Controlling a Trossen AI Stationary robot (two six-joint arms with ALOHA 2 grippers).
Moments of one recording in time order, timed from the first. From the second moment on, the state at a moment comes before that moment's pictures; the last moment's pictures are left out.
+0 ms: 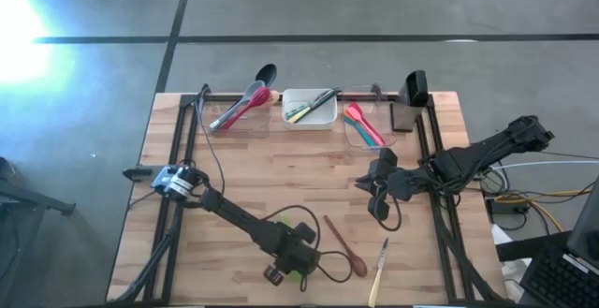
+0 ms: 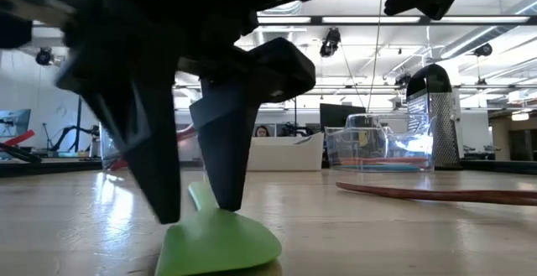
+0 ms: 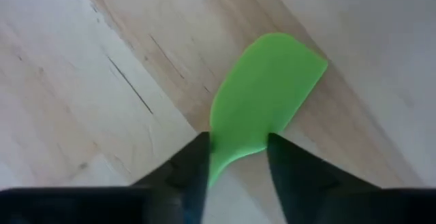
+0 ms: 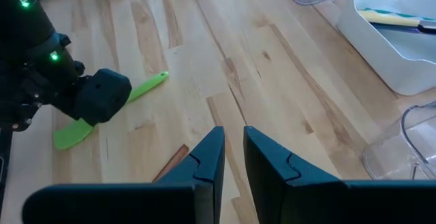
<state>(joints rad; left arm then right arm) -0.49 2.15 1.66 -0.73 0.06 0.18 0.39 1.12 0.96 -0.63 0.44 0.59</state>
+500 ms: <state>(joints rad) -0.52 2.17 1.66 -0.62 0.07 0.01 0.39 1.12 0.96 -0.63 0.44 0.59</state>
